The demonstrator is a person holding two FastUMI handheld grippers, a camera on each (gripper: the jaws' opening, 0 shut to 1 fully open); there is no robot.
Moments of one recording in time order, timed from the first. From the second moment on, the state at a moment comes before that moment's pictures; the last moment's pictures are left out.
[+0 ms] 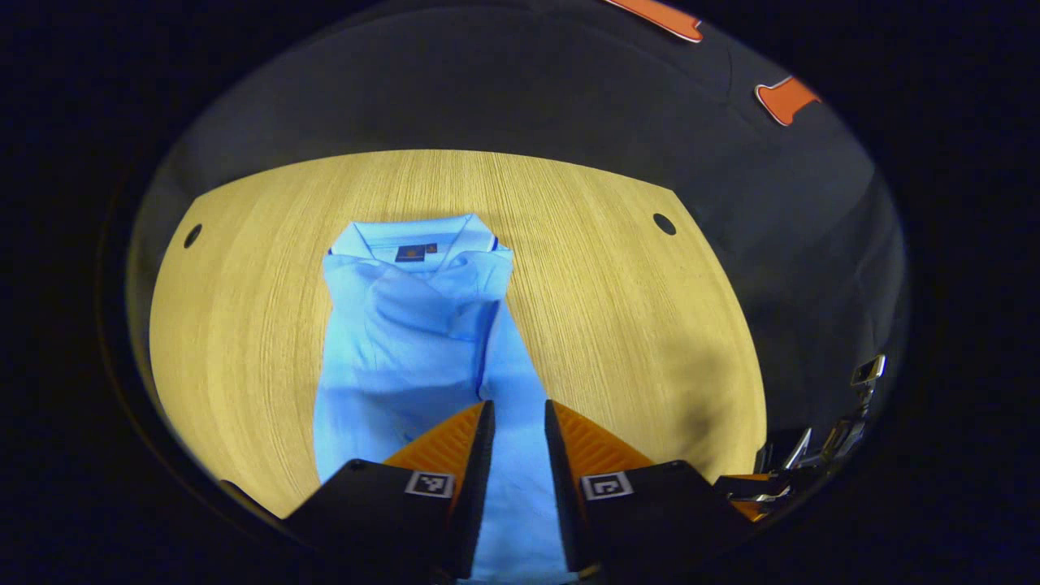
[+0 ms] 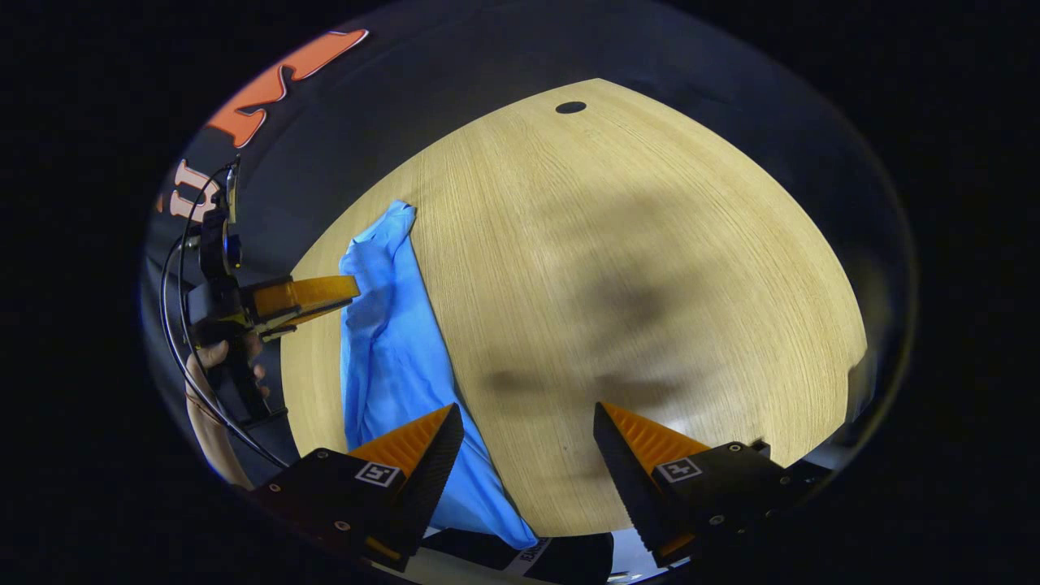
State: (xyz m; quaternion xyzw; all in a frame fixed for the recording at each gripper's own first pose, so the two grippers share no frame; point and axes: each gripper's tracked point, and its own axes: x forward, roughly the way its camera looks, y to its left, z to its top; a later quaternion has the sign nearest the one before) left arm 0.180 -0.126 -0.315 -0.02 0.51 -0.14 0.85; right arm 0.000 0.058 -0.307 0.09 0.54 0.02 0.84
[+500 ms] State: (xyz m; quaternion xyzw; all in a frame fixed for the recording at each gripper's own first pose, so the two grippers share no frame) left arm 0.141 -0.075 -0.295 0.01 0.49 -0.13 0.86; right arm 0.000 0.100 -0.324 0.05 0.56 0.05 0.83
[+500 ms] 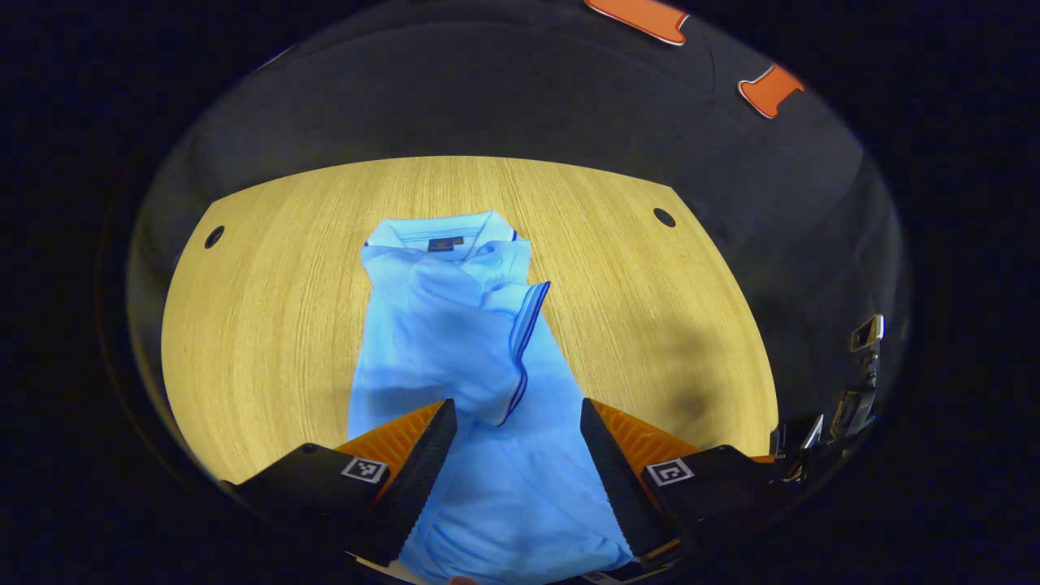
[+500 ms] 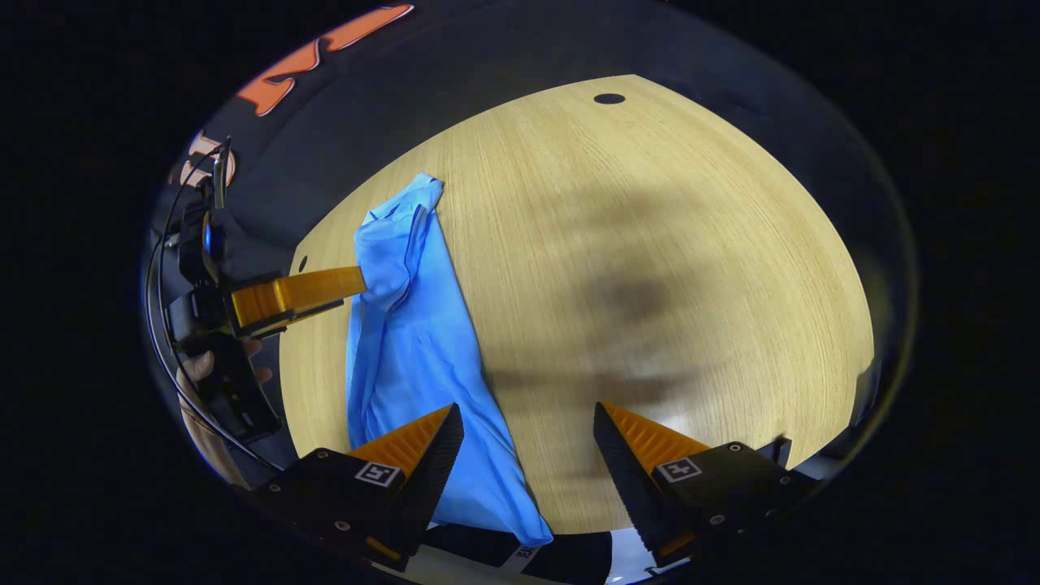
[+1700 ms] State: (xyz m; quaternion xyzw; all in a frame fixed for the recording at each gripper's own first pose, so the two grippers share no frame) left arm -0.078 0.063 -0.352 0.02 0.57 -0.05 0.82; right arm -0.112 0.124 -0.384 -0.09 0.62 0.05 0.78
